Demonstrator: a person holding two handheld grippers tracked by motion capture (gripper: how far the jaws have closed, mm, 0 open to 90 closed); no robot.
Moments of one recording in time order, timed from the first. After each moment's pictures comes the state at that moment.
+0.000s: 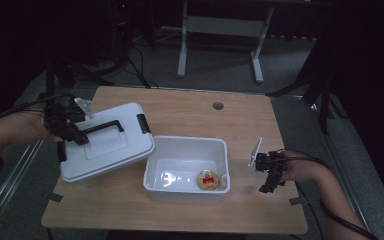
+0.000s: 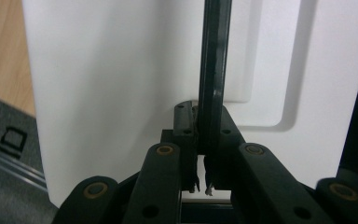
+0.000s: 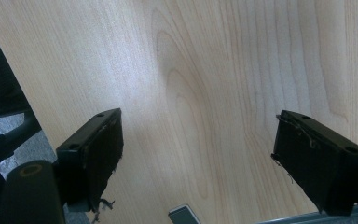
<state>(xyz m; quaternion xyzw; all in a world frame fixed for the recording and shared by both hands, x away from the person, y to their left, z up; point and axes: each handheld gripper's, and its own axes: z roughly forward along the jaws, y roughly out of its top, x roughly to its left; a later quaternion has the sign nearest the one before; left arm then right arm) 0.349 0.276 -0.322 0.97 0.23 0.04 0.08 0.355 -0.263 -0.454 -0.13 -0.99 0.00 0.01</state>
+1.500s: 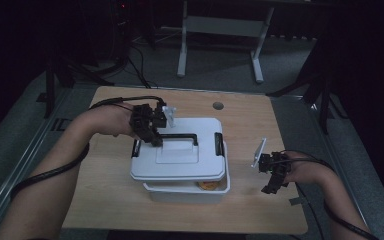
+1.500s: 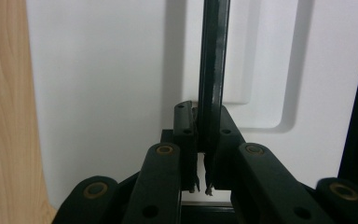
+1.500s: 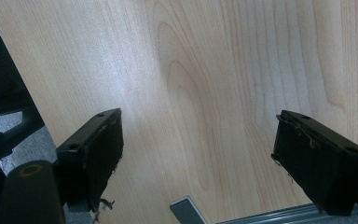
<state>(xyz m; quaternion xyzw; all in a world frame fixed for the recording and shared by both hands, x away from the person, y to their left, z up) 0.363 0.097 -0.316 0.99 0.02 0.03 0.12 0.350 -0.270 -0.450 -0.13 -0.99 0.00 0.00</state>
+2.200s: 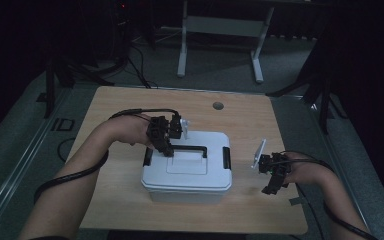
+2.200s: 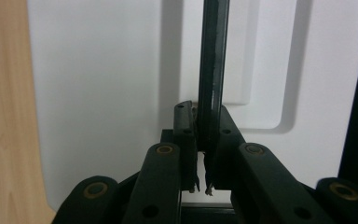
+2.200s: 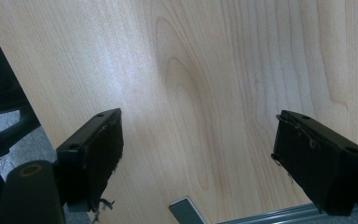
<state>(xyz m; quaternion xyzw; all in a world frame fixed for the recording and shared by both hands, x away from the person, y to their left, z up) 0.369 0.061 -0.357 0.99 0.01 0.00 0.10 0.350 -0.271 -0.454 -0.13 -0.99 0.00 0.00</state>
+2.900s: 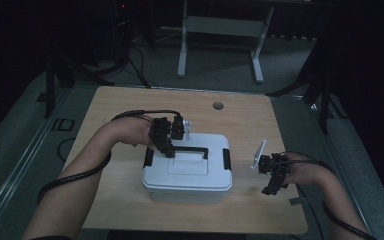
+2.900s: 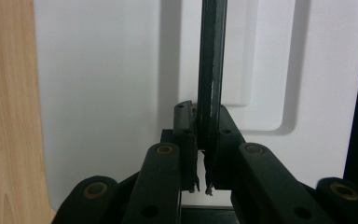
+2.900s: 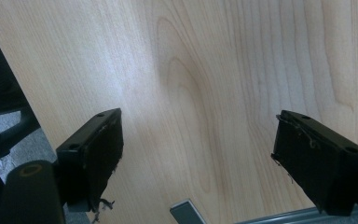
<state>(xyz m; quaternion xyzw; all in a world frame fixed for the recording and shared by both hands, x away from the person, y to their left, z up) 0.369 0.057 -0.361 1.00 0.01 0.00 0.09 0.349 -0.272 -0.457 -0.13 -0.99 0.00 0.00</state>
